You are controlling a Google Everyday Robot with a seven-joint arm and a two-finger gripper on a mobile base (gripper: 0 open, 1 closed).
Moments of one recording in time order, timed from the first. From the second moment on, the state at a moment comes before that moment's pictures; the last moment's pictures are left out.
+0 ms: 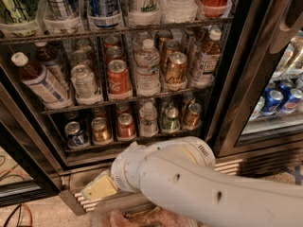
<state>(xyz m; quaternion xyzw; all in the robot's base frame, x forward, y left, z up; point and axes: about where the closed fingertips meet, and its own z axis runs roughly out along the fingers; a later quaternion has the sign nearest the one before) 0.409 0.096 0.734 -0.39 0.84 0.18 0.33</state>
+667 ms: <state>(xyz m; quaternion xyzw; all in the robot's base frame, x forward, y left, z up) 0.416 0.063 0.751 -0.32 0.86 0.14 0.37</state>
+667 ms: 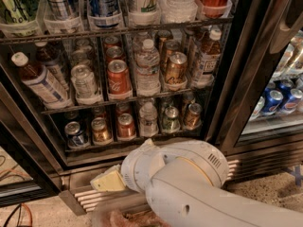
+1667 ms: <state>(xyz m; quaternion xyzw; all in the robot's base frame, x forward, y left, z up) 0.434 0.100 0.759 -0.27 0.84 0.22 0.42</state>
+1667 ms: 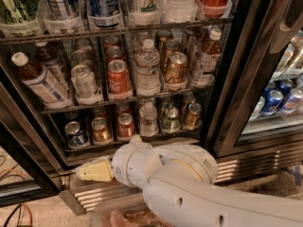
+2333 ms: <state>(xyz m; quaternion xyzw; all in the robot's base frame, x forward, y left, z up) 0.447 0.130 0.751 -0.26 0.82 0.28 0.42</state>
